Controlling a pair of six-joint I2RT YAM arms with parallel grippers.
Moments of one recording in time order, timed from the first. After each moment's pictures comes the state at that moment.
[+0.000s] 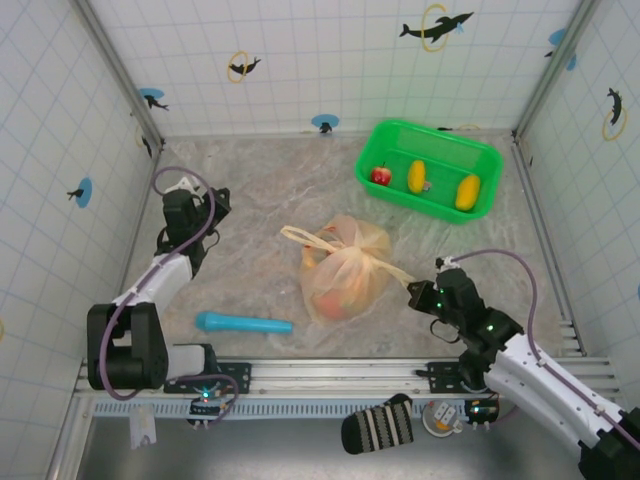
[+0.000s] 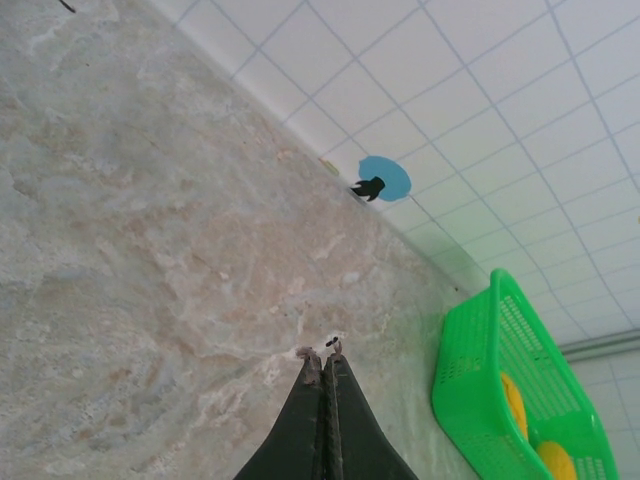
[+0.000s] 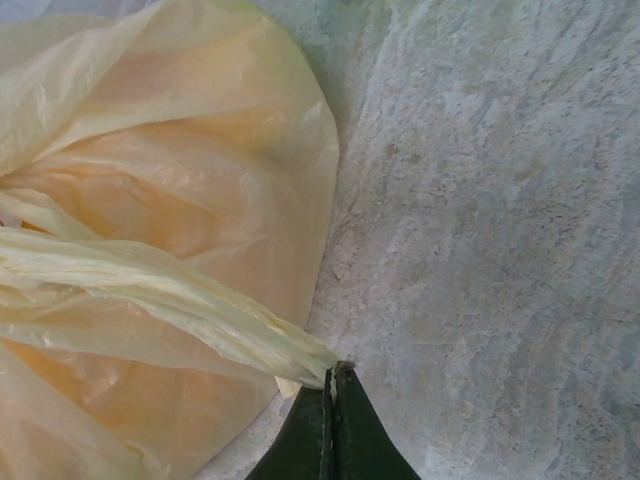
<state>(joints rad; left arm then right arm) -0.02 1.30 0.65 0.31 0.31 -0.78 0.65 0.56 0.25 -0.37 0.01 0.82</state>
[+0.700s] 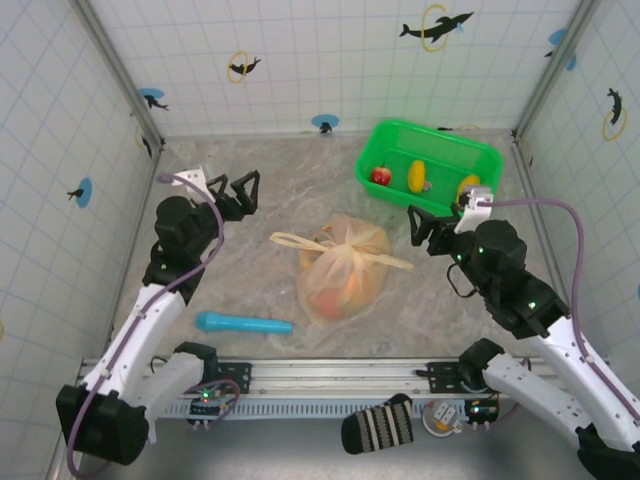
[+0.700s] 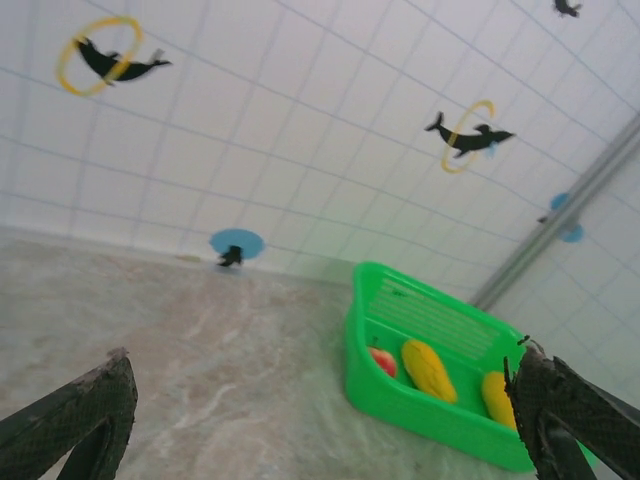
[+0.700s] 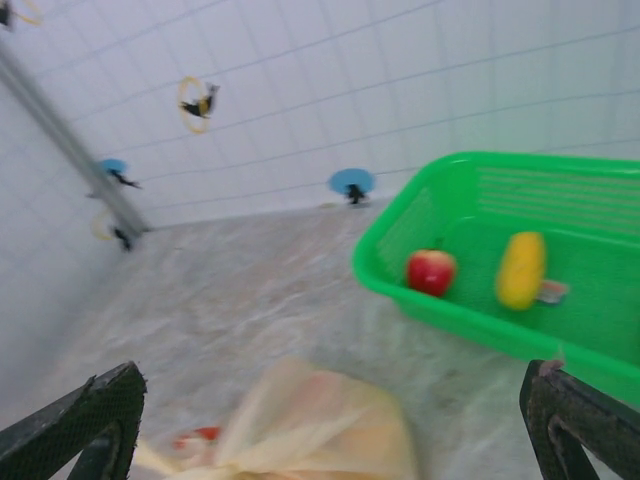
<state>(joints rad) -0.25 0.89 0.71 0.10 0.17 -0.44 0.65 0.67 0.86 -0.44 0.32 0.34</state>
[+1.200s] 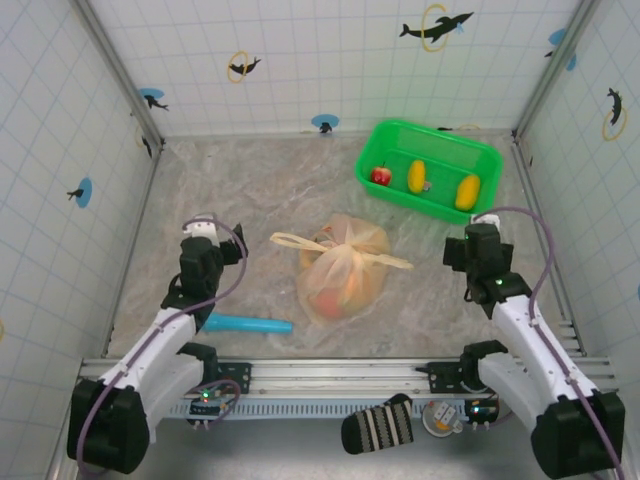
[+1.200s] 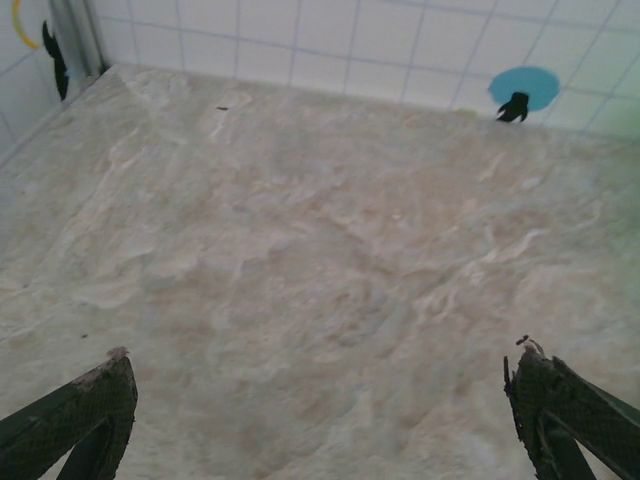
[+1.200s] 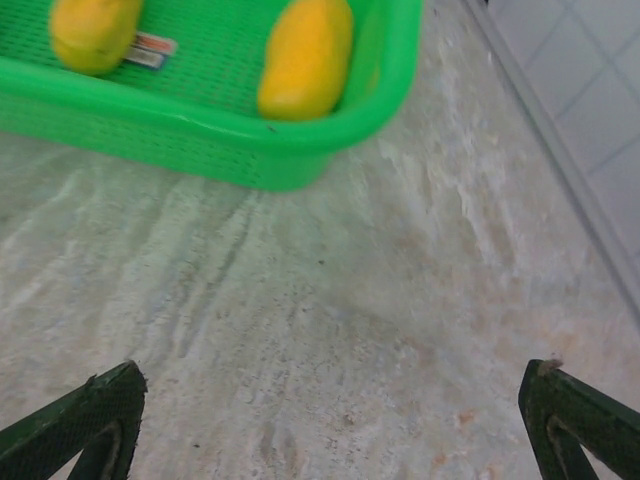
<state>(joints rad) -0.23 0.87 0.29 0.20 -0.21 -0.16 0.17 0.86 0.49 -0.37 0.34 0.16</state>
